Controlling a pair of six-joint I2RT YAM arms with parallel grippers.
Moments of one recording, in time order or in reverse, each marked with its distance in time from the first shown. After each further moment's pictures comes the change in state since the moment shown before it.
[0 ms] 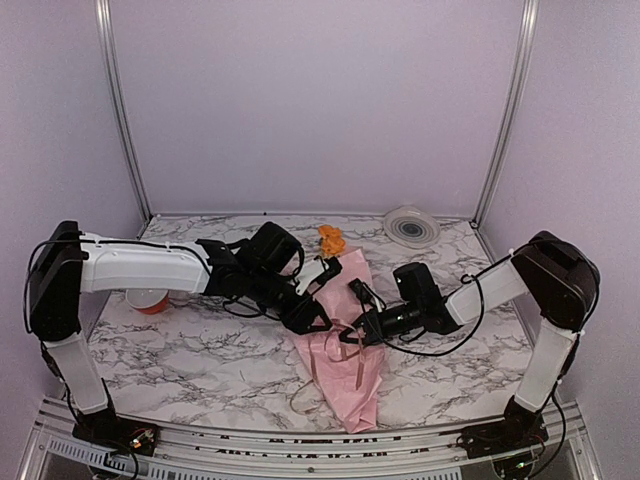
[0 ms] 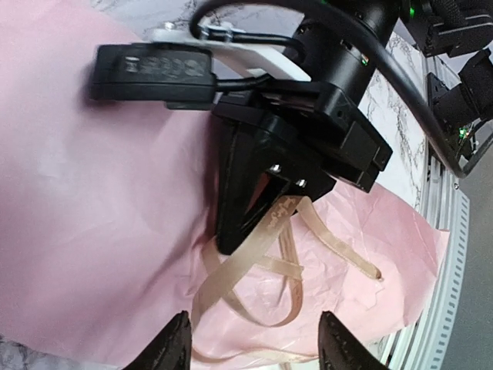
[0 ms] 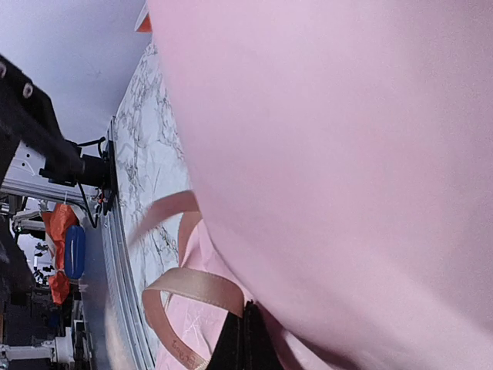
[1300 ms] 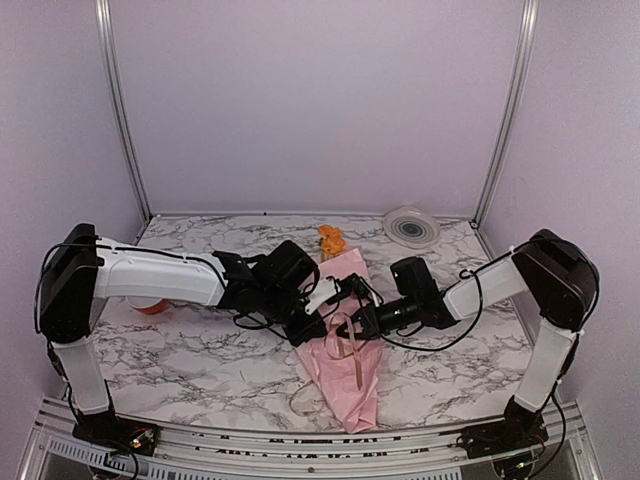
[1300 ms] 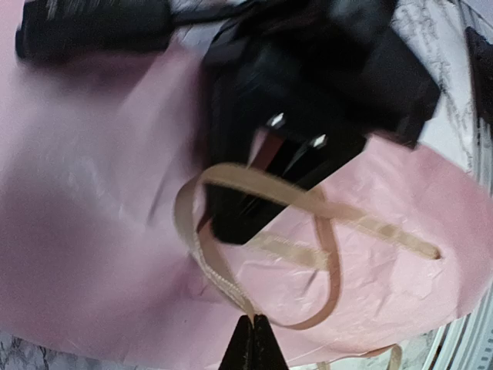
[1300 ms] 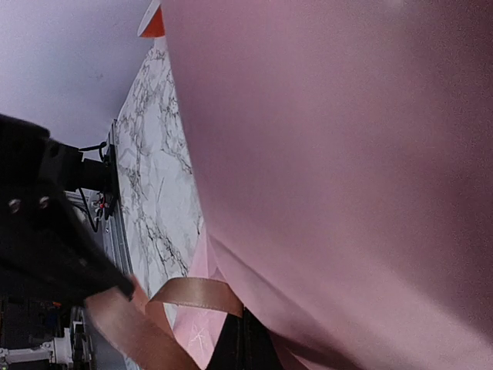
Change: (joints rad) left arm -0.048 0.055 0.000 -0.043 -0.156 0.089; right arm 0.000 0.004 0.051 -0.042 0.002 -0.012
